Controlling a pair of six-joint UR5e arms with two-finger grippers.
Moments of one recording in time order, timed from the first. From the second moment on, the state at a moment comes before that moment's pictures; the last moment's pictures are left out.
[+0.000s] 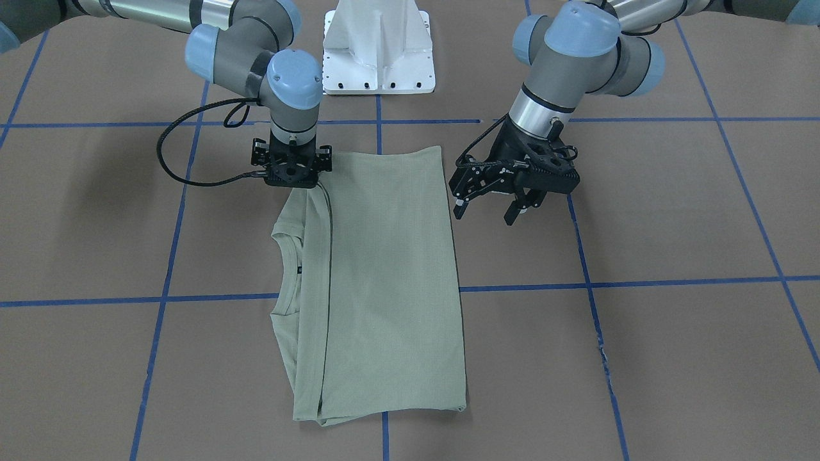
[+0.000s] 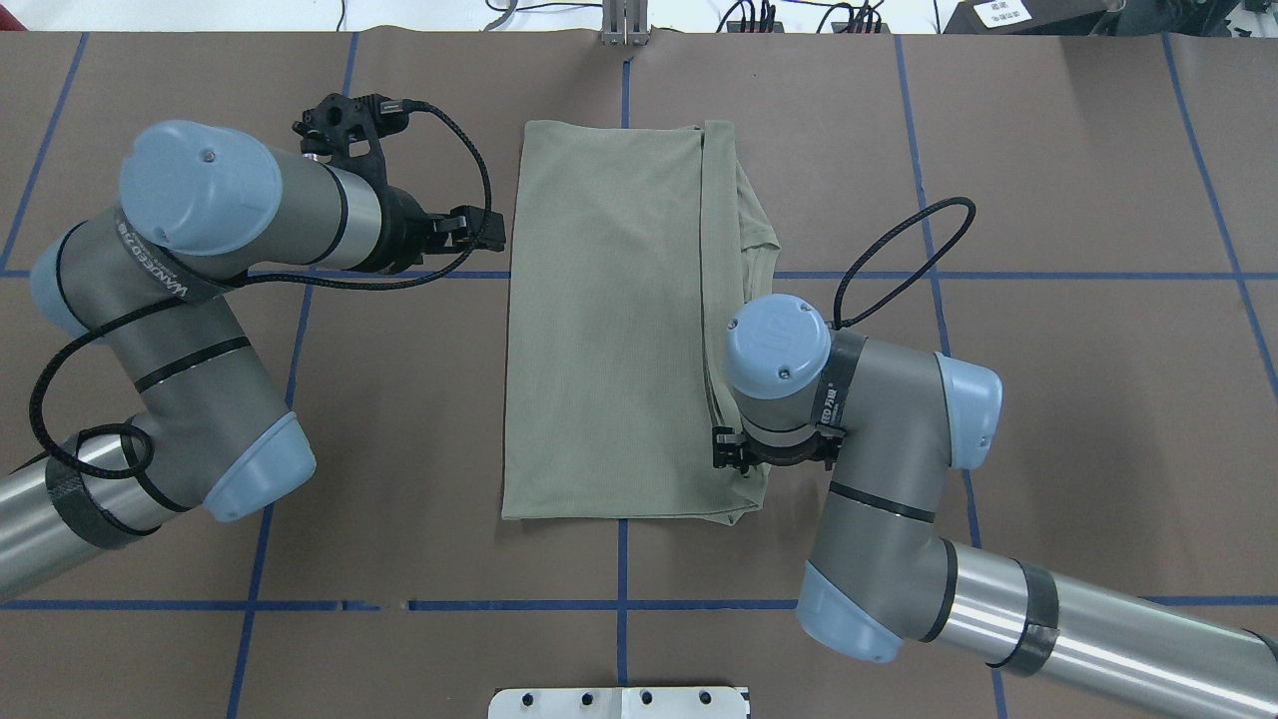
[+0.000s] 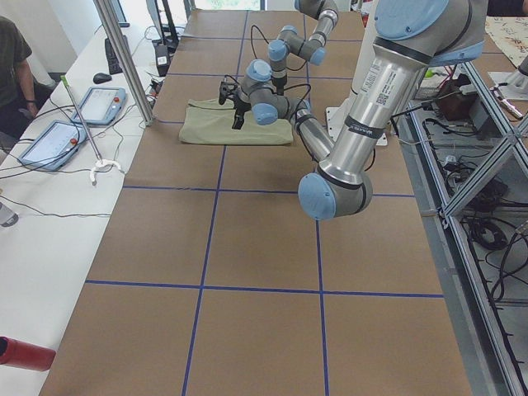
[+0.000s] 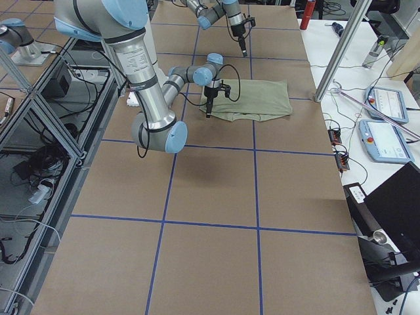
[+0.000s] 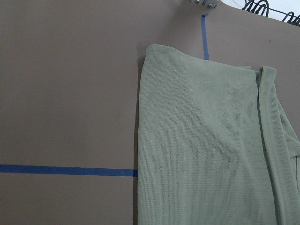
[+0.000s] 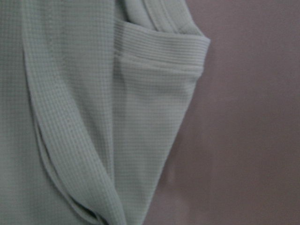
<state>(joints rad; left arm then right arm) -0.69 -2.07 -1.78 -2.00 -1.80 -1.26 0.45 -1.04 1.75 -1.81 1.88 1.15</state>
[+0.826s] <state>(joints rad) -0.69 -2.07 -1.79 -2.00 -1.80 -1.28 0.55 -1.12 1.88 -1.81 1.90 1.03</state>
